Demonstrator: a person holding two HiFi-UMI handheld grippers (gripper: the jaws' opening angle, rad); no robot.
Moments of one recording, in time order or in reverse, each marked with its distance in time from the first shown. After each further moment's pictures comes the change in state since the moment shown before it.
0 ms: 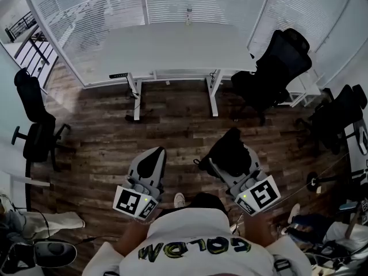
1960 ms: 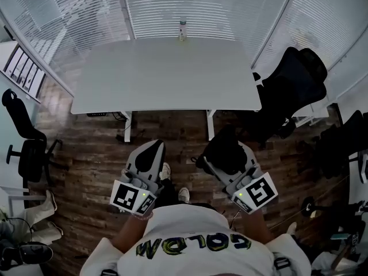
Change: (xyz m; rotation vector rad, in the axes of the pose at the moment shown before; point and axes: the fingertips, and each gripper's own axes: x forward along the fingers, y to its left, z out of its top) left arm 0.351 0.147 -0.019 0.012 0.001 0.018; right arm 0.213 -0.307 -0.007 0.003 0.024 0.069
